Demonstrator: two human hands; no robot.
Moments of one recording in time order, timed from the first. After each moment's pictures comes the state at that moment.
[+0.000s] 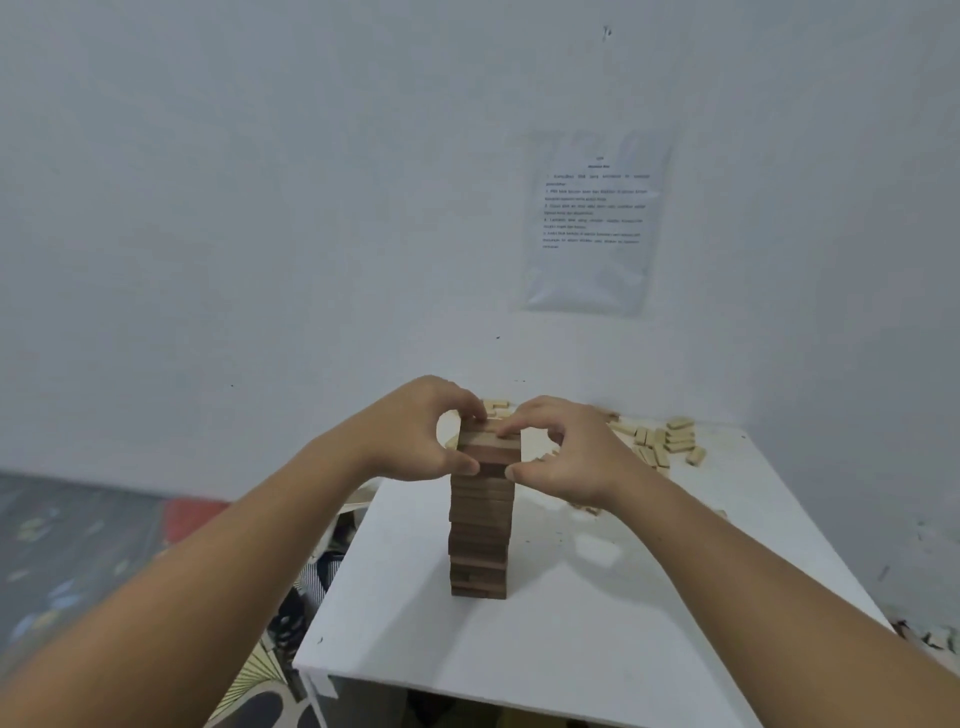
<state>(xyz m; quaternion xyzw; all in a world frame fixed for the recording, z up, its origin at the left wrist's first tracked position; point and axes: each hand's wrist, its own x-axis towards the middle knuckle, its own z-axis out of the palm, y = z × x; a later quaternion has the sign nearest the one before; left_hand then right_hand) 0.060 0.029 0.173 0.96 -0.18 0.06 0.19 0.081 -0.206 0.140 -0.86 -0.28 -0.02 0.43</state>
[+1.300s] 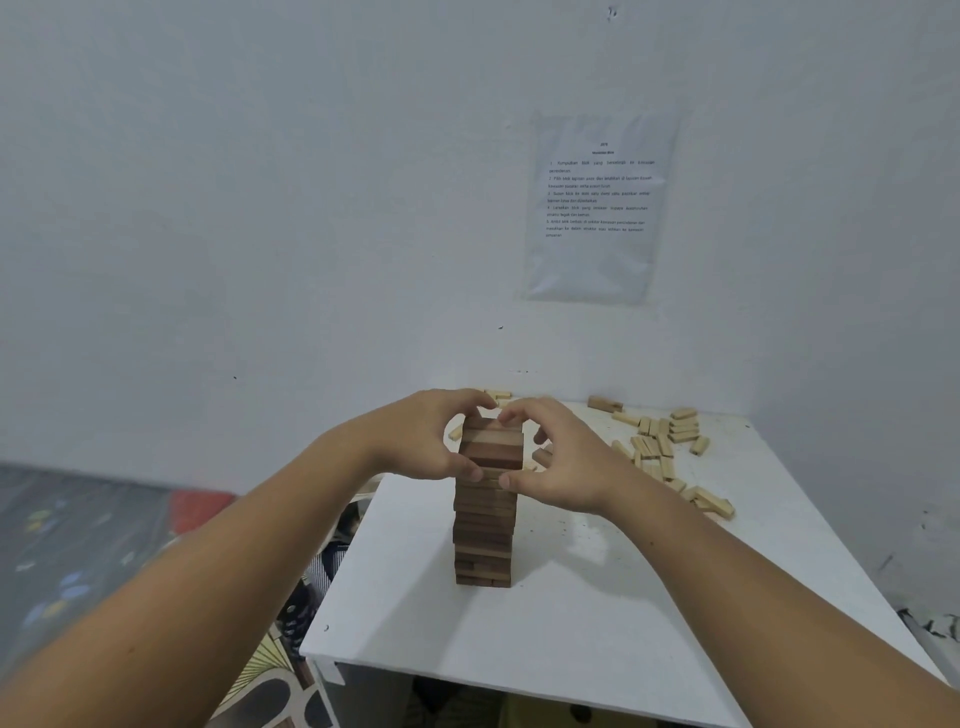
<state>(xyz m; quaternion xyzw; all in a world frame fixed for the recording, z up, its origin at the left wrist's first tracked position) 0.065 0.028 0.158 0.96 -0.16 -0.04 0.22 0.078 -0.200 0.120 -0.86 -0.29 0.02 0.42</state>
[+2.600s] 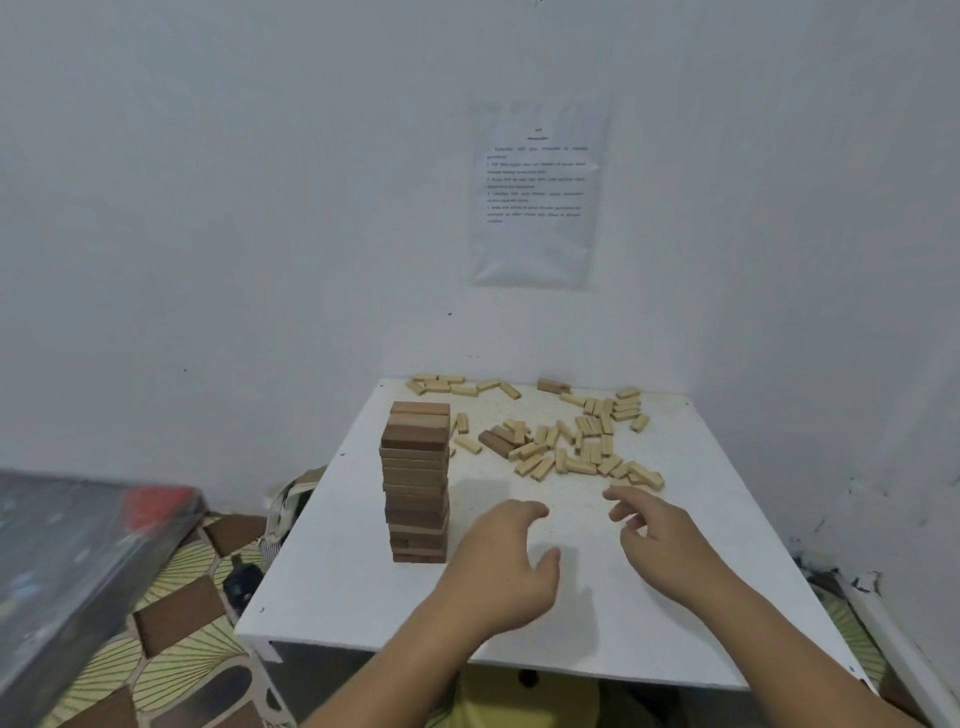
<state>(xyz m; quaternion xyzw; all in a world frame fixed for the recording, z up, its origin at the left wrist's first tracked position) -0.029 -0.147 0.067 0.94 -0.09 -0.01 0.34 0.039 -0.371 0.022 -0.91 -0.06 0.03 0.41</state>
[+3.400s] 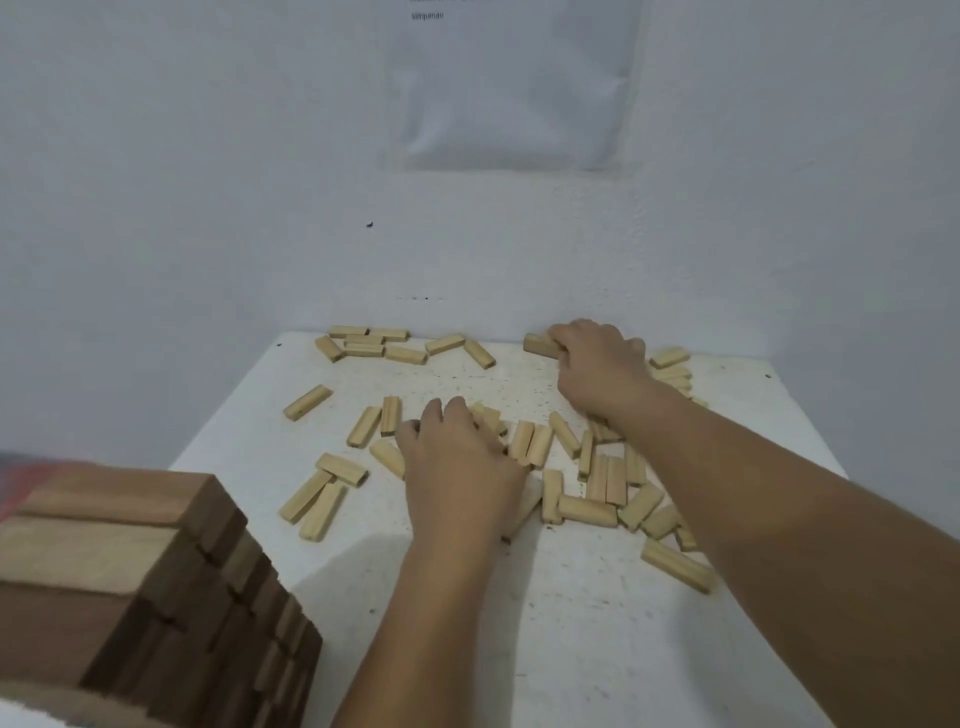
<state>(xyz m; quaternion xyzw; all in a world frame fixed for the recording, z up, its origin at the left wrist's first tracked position) 0.233 -0.178 -0.033 0.93 0.14 0.12 0.33 0.381 -0.323 -0.018 -0.99 -0.12 -0.02 0.11</state>
